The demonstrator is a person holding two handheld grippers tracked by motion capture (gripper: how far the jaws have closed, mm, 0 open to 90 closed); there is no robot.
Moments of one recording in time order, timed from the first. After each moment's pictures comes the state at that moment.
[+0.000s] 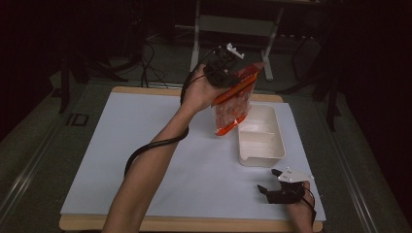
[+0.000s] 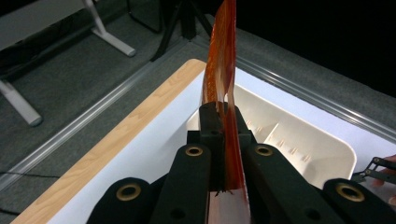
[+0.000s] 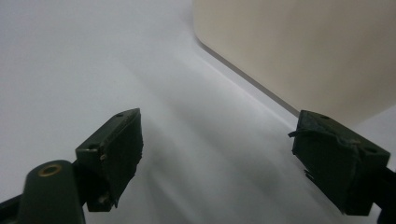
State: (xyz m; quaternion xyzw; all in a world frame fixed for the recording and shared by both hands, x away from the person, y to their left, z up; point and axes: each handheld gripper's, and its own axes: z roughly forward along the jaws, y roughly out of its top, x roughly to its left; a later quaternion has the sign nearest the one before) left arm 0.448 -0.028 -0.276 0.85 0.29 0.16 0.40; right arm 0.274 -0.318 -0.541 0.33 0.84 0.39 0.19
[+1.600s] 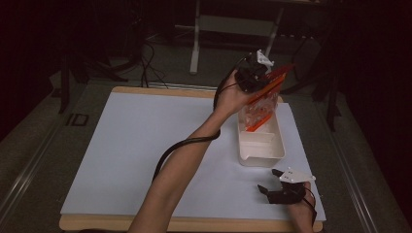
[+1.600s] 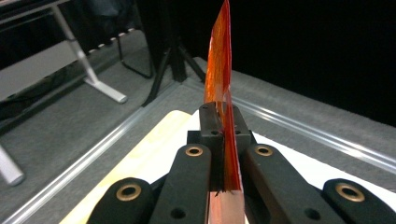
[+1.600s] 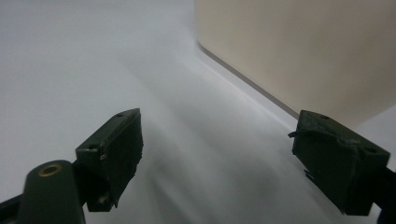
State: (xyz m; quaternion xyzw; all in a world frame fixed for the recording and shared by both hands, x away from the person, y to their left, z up) left arm 0.463 -0.102 -0.301 0.83 0.24 0.19 0.47; right arm 0.273 -0.320 -0.540 0.32 0.84 0.40 0.19
